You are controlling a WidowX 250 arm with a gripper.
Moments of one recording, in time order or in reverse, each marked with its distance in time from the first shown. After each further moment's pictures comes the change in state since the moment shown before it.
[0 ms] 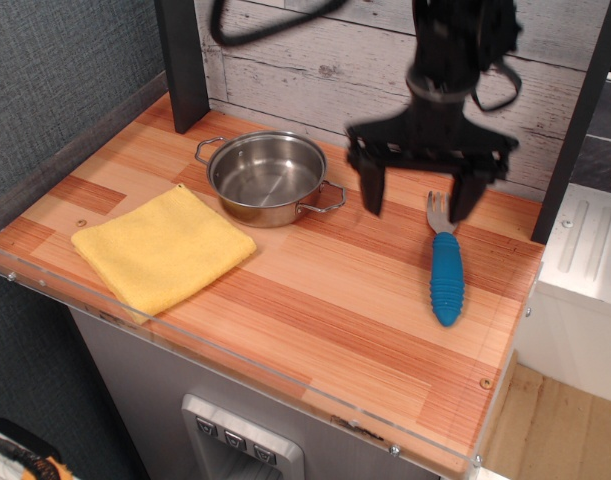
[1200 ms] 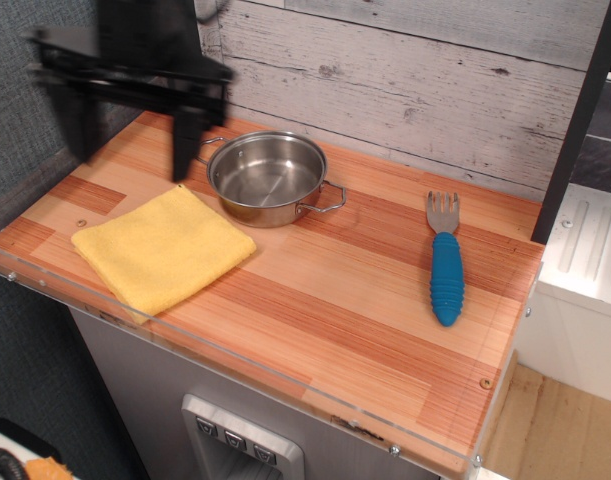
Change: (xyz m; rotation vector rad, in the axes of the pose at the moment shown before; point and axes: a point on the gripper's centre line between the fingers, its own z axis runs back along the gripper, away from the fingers) arm -0.056 0.172 0.079 0.185 0.152 0.080
